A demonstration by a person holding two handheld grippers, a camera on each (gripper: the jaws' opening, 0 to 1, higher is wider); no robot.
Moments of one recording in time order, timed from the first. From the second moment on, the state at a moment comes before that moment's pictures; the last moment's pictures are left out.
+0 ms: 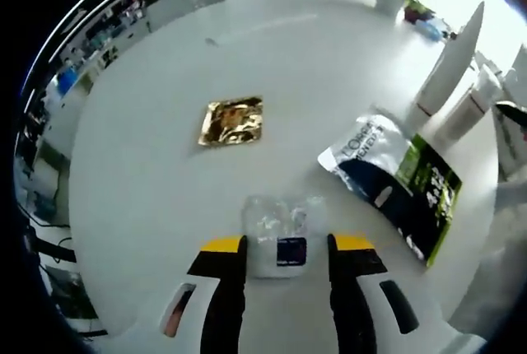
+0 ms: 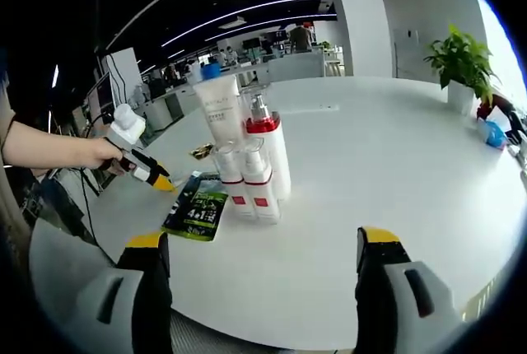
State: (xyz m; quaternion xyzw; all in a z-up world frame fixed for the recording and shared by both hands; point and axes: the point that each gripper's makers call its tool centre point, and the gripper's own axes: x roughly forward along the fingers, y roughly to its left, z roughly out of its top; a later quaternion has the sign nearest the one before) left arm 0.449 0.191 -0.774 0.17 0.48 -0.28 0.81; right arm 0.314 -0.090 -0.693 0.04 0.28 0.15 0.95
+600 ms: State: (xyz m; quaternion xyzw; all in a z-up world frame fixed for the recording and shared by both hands) left arm 0.441 0.185 -0.756 0.21 0.46 -0.34 0.79; right arm 0.314 -0.088 -0.693 0.04 0.28 0.16 0.95
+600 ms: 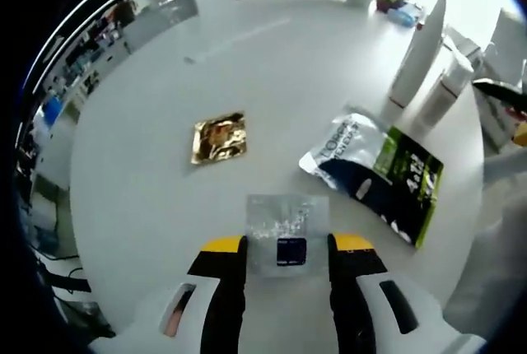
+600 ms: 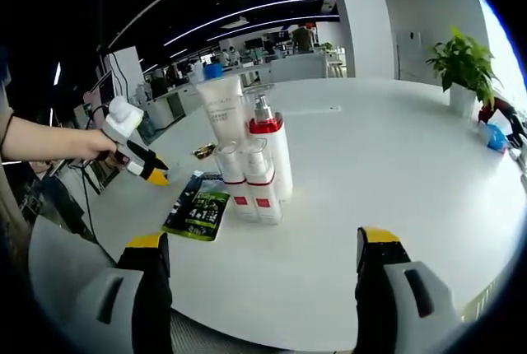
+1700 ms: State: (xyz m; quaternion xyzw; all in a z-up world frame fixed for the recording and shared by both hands) left arm 0.377 0.165 -0.767 0.33 0.43 -0.50 0.67; right arm 0.314 -0.084 -0.690 0.02 0.27 0.17 0.95
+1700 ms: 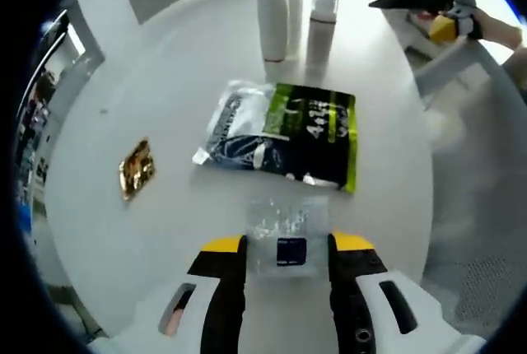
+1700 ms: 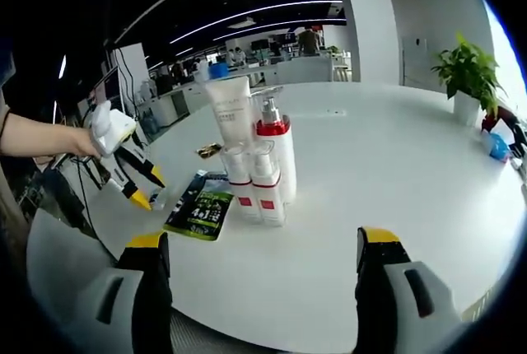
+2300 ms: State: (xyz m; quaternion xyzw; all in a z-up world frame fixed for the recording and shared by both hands) left arm 0.367 0.168 -0.784 0.34 0.43 -0.54 0.63; right arm 0.313 -0.085 -0.691 0.02 0.28 0.16 0.95
